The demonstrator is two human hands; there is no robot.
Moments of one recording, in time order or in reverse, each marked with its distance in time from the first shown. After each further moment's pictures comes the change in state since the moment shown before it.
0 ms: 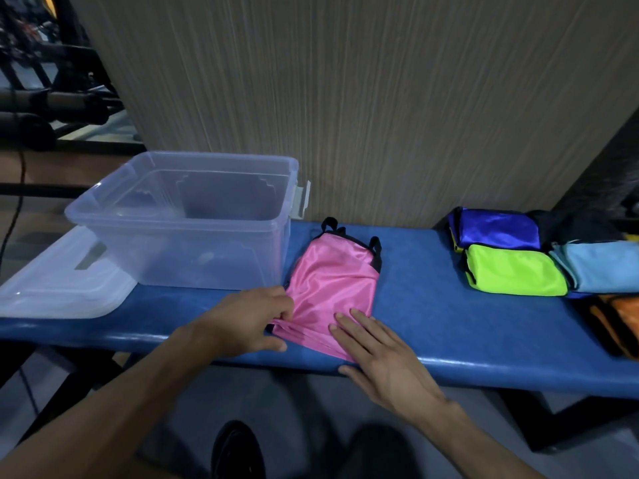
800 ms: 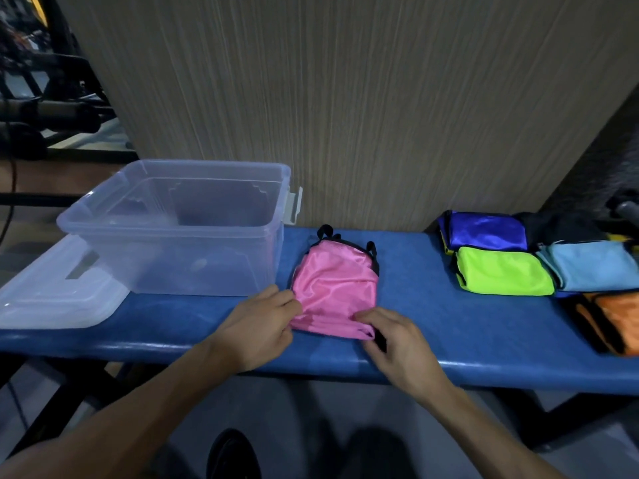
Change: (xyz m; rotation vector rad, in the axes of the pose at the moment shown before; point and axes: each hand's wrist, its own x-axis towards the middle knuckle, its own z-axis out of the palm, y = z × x) left_hand 0.014 0.027 0.024 0.166 0.372 0.050; right_hand 0.009 0.022 -0.030 0.539 0.086 0.338
